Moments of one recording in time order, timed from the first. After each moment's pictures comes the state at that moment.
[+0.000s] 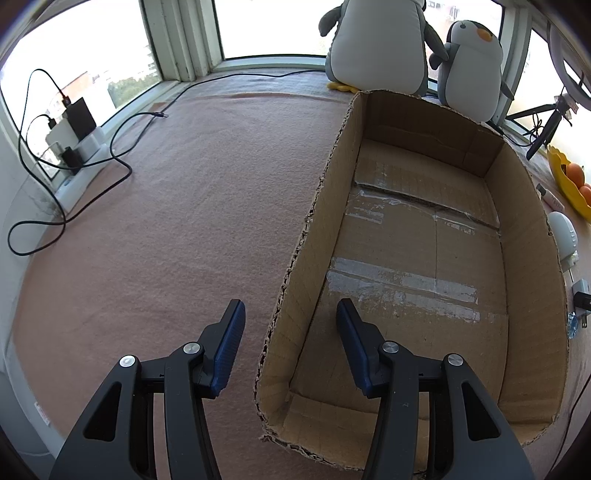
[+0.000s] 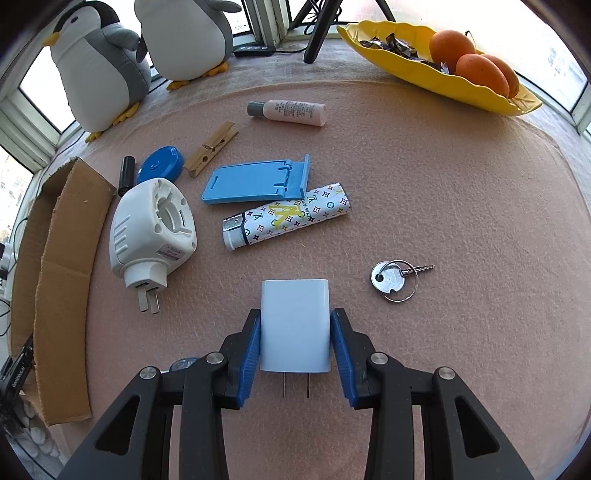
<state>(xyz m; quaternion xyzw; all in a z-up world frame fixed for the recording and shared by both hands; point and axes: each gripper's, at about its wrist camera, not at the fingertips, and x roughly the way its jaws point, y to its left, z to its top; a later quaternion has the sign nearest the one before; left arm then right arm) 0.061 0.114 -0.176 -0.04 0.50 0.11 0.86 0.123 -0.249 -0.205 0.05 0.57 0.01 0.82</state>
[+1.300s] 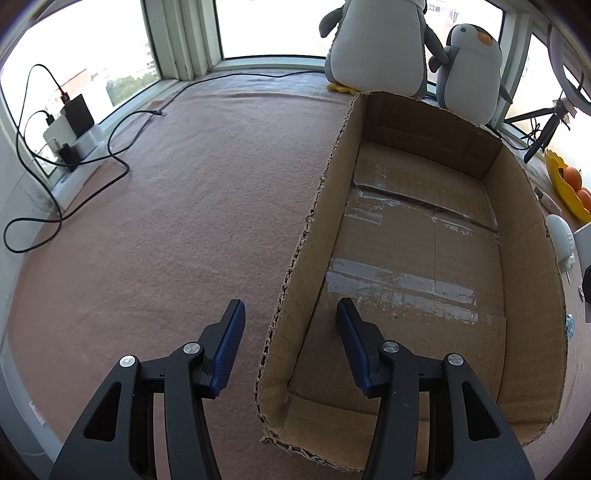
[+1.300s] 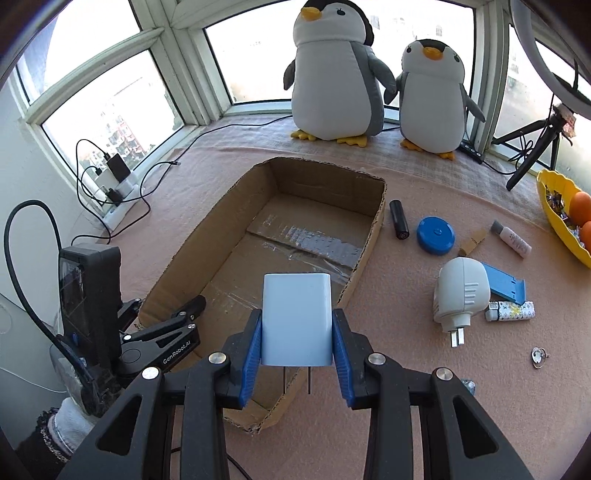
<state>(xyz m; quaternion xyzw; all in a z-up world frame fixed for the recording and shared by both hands) 0.058 0.116 -0.179 -0.05 0.49 0.10 0.86 0.066 -0.049 -0.126 -0.04 0.47 0.23 0.85</state>
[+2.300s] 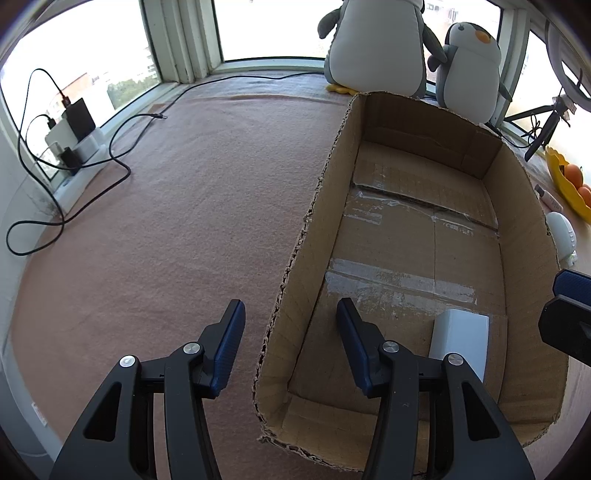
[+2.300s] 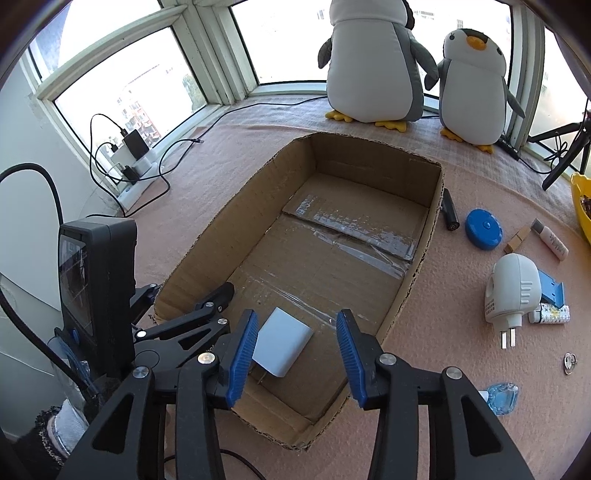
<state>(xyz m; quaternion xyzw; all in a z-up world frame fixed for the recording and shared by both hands) 0.057 0.116 -0.178 -0.05 0.49 0.11 0.86 0.064 -0.029 -0.143 -0.04 0.49 0.26 0.83</state>
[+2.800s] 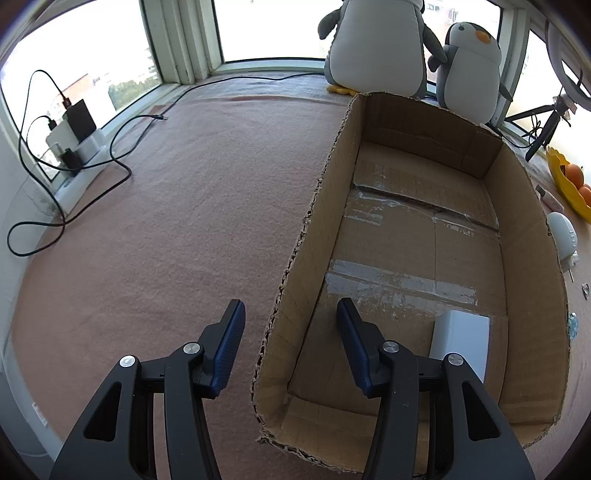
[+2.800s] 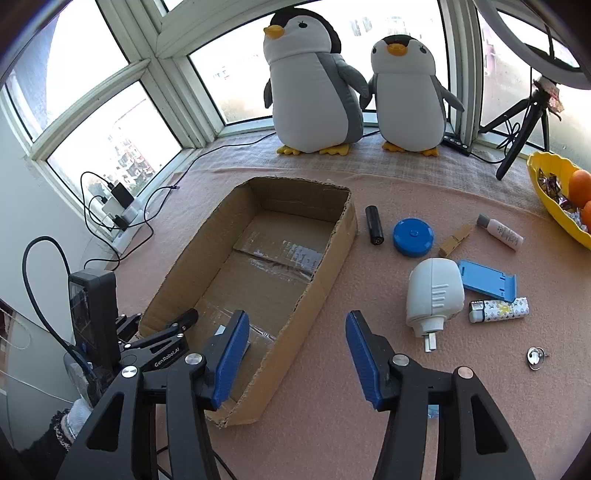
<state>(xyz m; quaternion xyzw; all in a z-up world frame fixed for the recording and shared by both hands) 0.058 0.115 -0.177 -0.05 0.49 0.11 0.86 0.088 -0.125 -0.114 0.02 0.46 0.23 0.86</state>
